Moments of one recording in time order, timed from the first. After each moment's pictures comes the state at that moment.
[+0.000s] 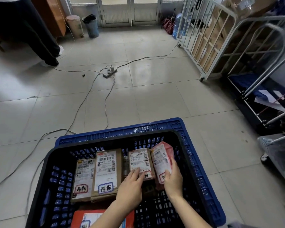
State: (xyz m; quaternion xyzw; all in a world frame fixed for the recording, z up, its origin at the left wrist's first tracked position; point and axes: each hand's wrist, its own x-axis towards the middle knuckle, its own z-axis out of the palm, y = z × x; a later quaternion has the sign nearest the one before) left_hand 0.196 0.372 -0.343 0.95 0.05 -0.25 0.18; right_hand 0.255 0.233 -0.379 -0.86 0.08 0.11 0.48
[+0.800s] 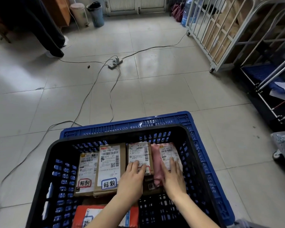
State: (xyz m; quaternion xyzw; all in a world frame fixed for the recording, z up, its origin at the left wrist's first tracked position) left_hand 0.204 0.383 -0.360 0.97 0.06 -0.21 0.13; right_hand 0.256 0.225 -0.421 -0.95 -0.15 0.24 0.13
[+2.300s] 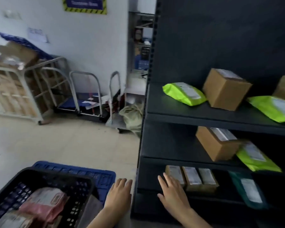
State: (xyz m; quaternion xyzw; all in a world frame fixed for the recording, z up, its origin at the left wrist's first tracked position) left_hand 0.022 0.180 -0.234 0.82 -0.54 -0.15 0.04; right_hand -0.146 0.066 -0.227 -0.93 0.34 0.03 0.09
